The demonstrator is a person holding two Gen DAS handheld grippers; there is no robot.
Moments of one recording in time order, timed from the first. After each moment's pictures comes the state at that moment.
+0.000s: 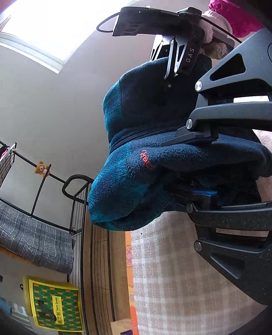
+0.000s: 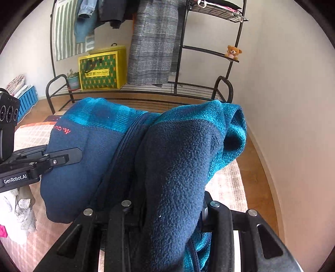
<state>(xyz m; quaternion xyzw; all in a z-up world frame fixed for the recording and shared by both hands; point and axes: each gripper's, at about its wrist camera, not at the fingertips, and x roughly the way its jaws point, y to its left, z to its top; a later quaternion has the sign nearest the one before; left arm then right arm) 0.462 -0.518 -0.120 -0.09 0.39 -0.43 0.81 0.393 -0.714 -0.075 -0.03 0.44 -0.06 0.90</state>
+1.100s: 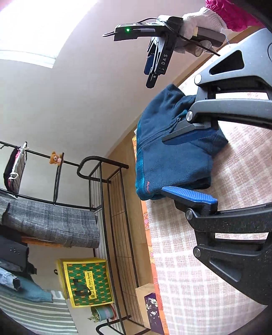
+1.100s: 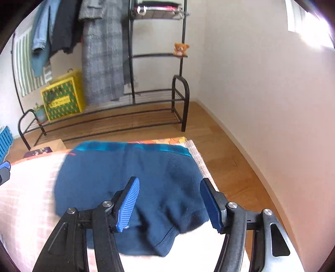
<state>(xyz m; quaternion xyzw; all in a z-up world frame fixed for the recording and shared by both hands) 0.400 -0.469 -0.048 -0.01 0.34 -0.35 0.87 0.330 -0.743 -0.043 0.05 0.39 -0.18 0.90</state>
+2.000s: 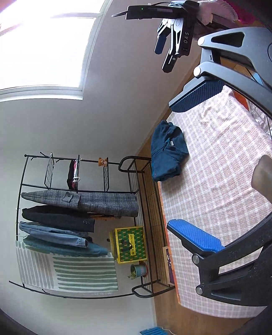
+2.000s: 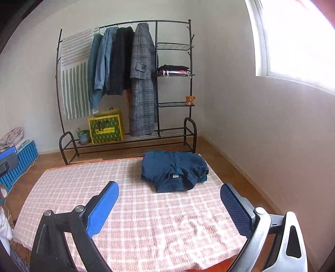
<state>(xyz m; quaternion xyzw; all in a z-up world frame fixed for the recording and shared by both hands) 0.071 -0.233 0.119 0.01 0.19 -0.32 0.93 -0.016 -0.536 0.120 0.04 0.26 -0.17 0.95</state>
